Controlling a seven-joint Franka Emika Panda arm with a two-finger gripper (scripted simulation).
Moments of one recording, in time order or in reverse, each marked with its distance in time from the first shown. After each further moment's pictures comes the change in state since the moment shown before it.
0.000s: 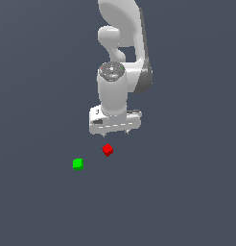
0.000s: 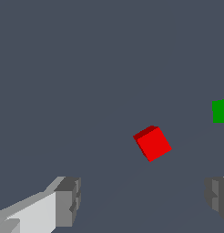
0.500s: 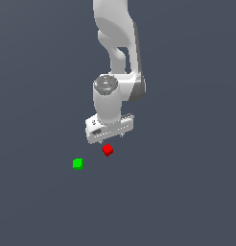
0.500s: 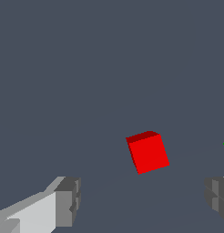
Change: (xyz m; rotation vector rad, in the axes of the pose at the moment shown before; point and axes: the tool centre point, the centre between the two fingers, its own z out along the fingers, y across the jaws) arm -0.002 0.020 0.037 -0.004 -0.012 -0.233
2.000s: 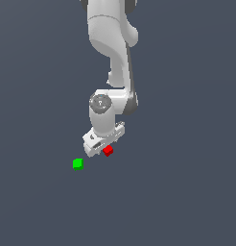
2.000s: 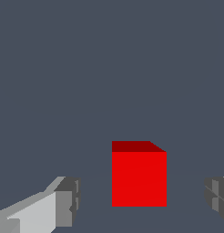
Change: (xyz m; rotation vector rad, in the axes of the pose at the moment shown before) arm 0.000 0.026 0.059 -0.008 -0.014 -0.295
